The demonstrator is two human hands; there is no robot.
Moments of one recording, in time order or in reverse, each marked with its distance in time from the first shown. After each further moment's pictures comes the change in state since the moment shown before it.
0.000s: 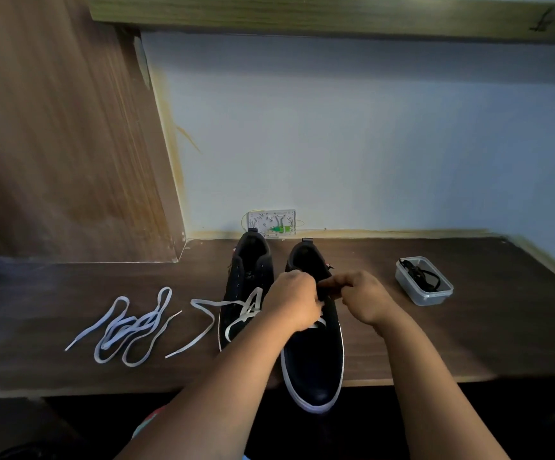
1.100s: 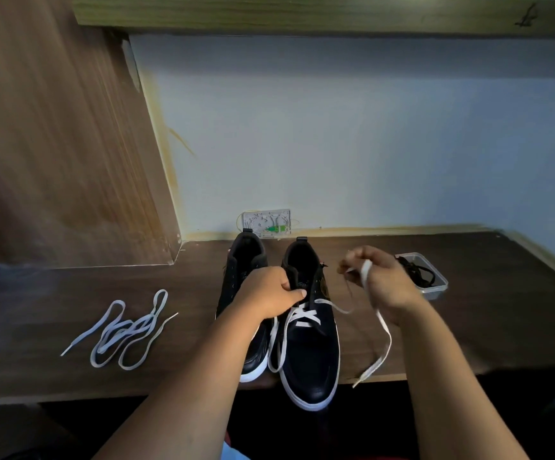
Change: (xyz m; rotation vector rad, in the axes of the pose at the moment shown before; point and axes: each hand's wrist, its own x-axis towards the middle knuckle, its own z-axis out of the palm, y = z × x) left_hand 0.003 -0.031 -0.013 -0.148 -0.024 -0.089; right_hand -0.004 0.007 -0.023 0.668 0.202 -0.002
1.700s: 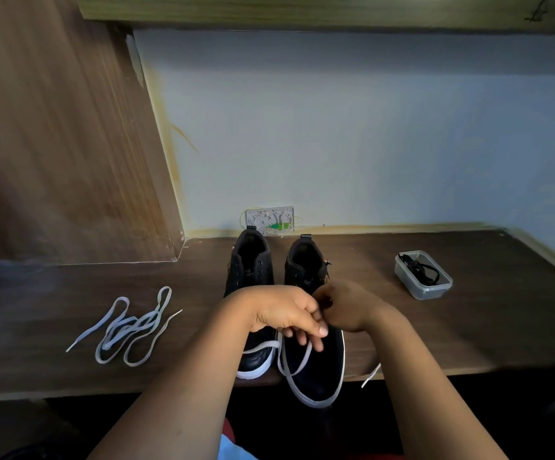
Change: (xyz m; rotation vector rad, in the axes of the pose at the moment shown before) left_hand -0.014 0.006 -0.011 -0.397 -0.756 0.069; right_hand -0.011 0.001 0.041 -1.018 -0.499 -0.043
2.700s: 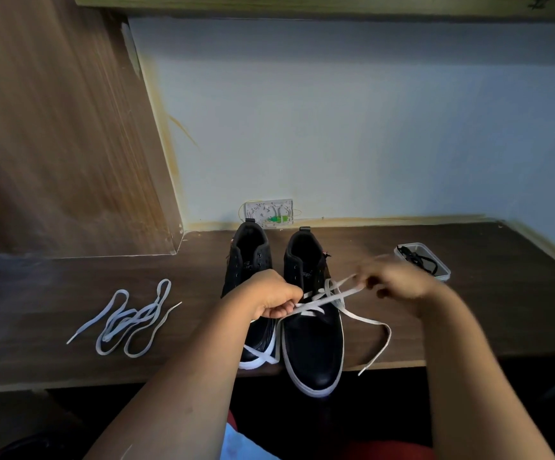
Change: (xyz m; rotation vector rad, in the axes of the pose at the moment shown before) left_hand 0.018 -0.015 -0.002 -0.270 0.514 -0.258; right_hand -0.028 0.038 -0.039 0.653 0.147 0.173
